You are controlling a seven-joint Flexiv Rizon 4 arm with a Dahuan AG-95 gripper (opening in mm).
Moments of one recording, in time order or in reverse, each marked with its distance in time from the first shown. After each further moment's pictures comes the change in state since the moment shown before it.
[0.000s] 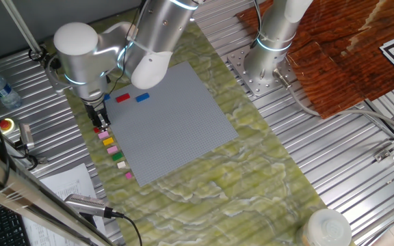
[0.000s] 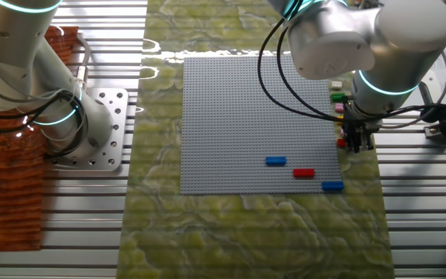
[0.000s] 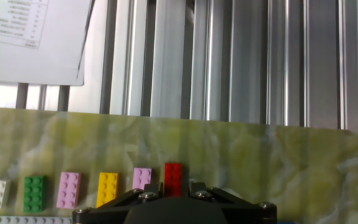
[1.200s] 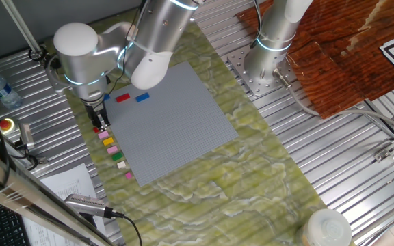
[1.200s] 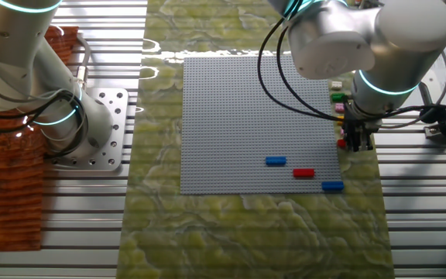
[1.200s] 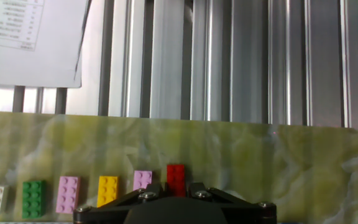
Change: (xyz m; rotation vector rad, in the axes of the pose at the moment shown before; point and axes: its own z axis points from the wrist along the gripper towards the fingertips) arm -0.002 0.001 -0.002 0.012 0.004 0.023
